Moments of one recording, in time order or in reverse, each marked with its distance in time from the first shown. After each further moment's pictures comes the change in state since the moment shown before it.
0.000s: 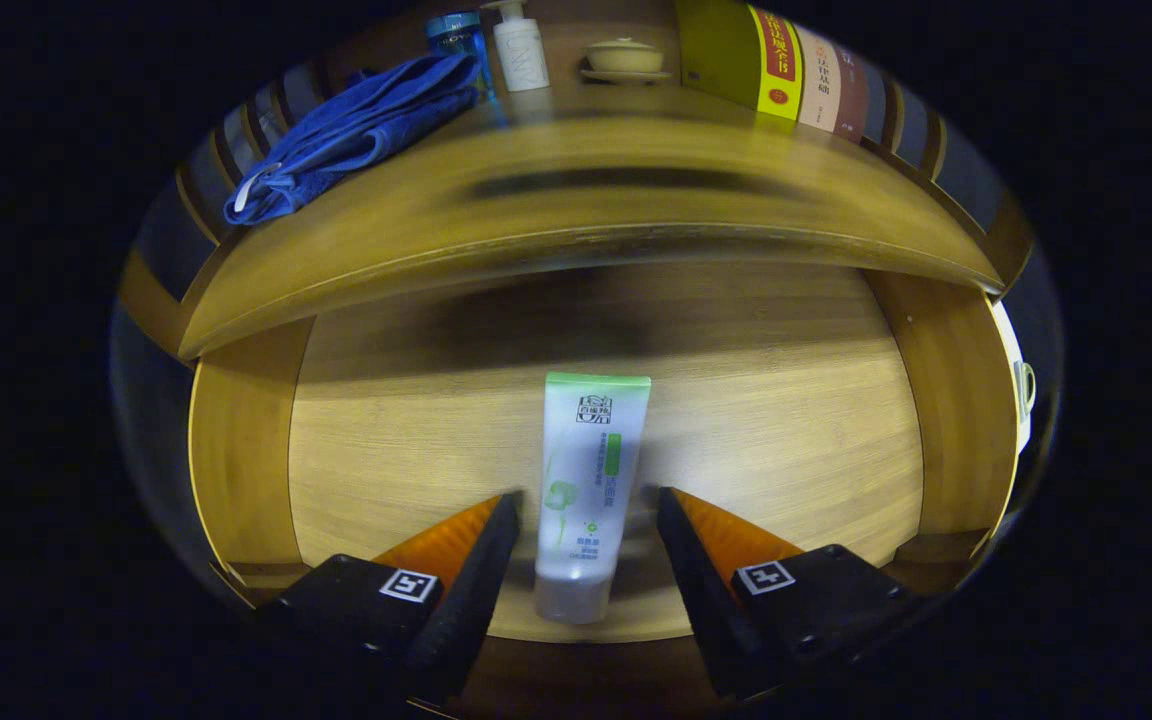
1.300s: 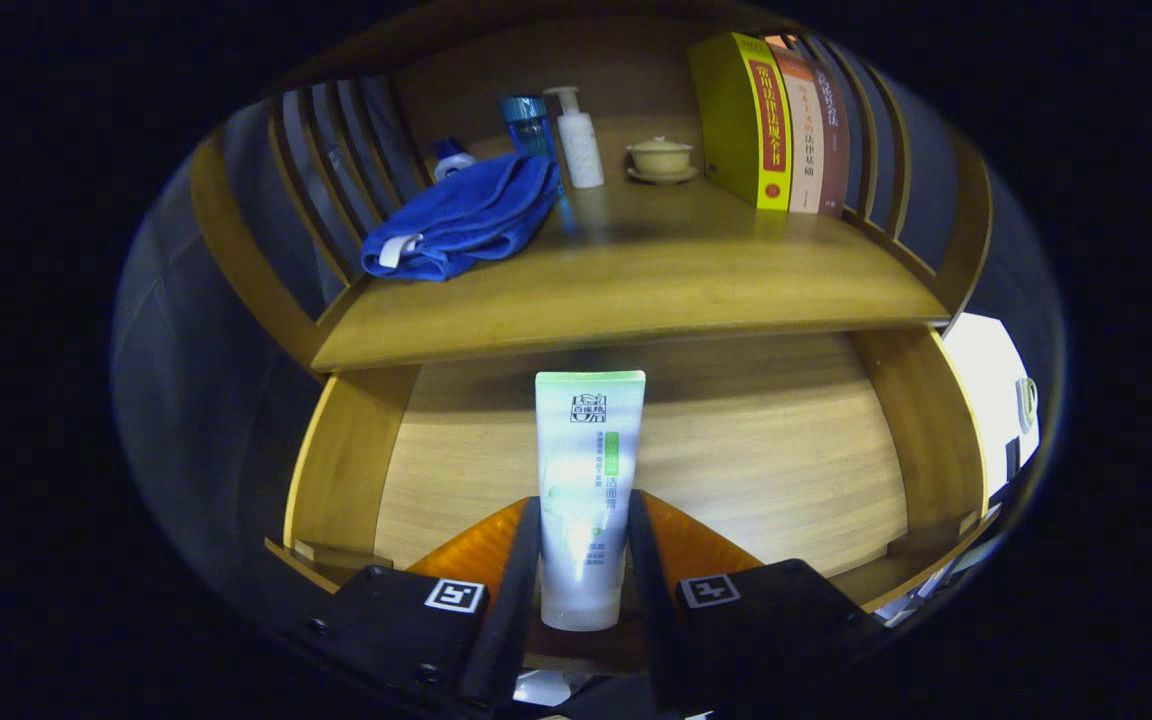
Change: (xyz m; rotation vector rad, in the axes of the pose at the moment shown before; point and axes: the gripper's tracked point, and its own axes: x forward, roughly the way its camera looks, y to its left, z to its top) arm -0.133 0.050 0.048 -0.044 -0.293 0.114
